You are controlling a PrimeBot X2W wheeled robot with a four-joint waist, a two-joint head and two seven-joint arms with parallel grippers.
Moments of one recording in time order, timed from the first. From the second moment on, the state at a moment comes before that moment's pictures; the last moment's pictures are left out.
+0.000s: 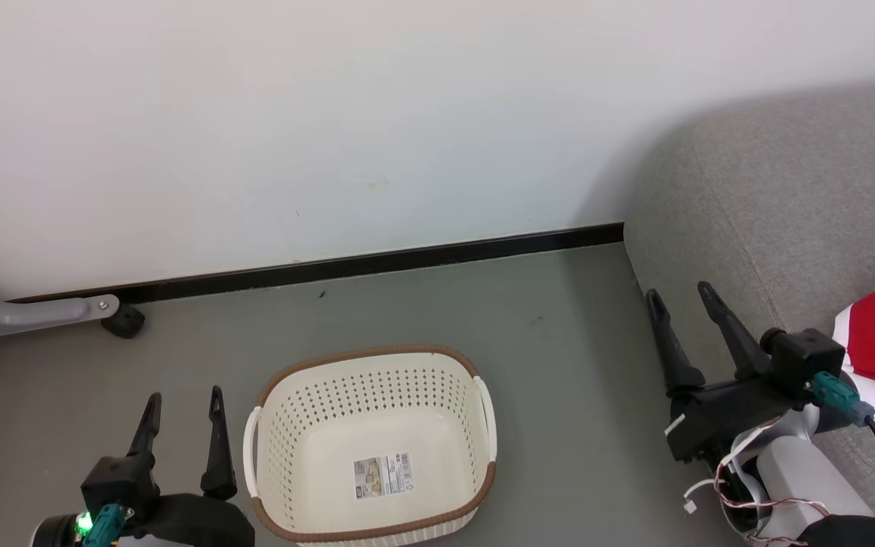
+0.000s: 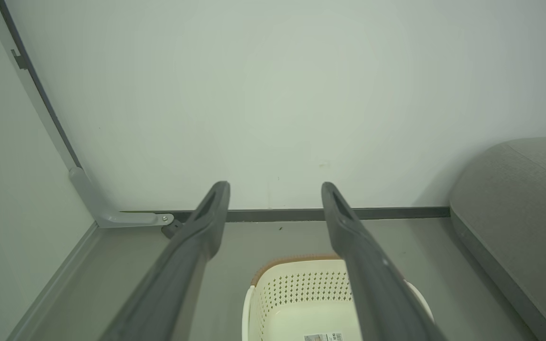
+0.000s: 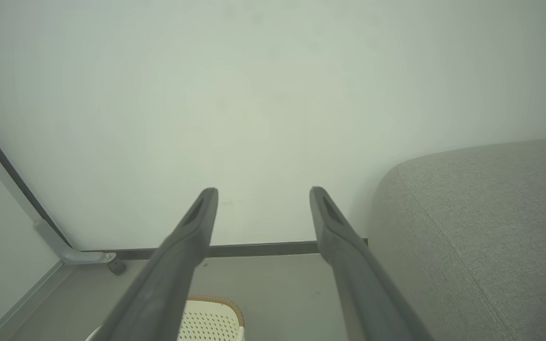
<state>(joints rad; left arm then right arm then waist) -0.13 0.19 -0.17 0.36 -0.37 0.10 -0.24 -0.37 -0.10 0.21 0.54 0.30 0.12 -0.26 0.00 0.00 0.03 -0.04</state>
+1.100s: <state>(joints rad) 0.06 0.13 -0.06 0.27 -0.36 0.12 -0.25 -0.17 -0.11 0.25 0.39 0.18 0.01 -0.26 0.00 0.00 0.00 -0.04</state>
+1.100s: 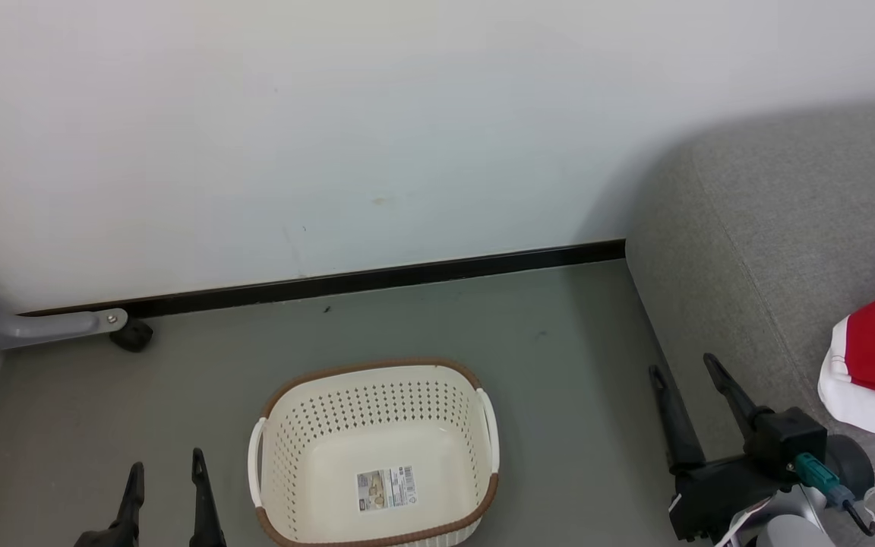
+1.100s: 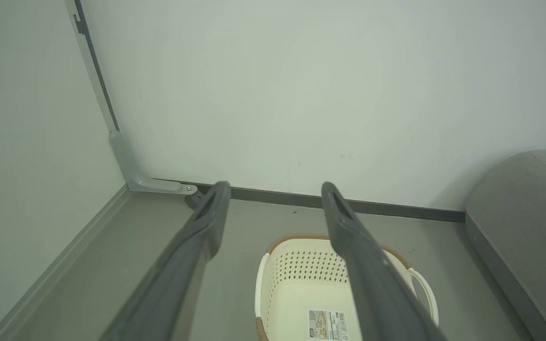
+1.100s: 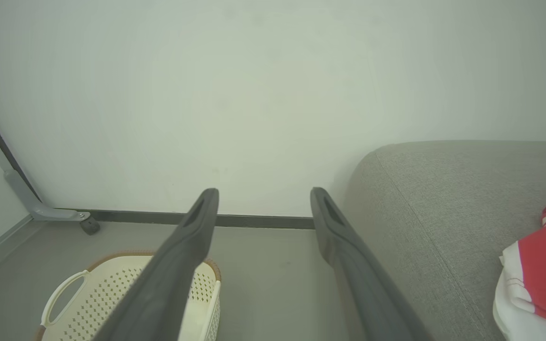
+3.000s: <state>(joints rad) 0.10 0.08 -0.03 0.32 -0.47 0.09 -0.19 -0.09 -0.09 0.20 0.44 0.35 0.00 -0.20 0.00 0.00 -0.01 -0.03</state>
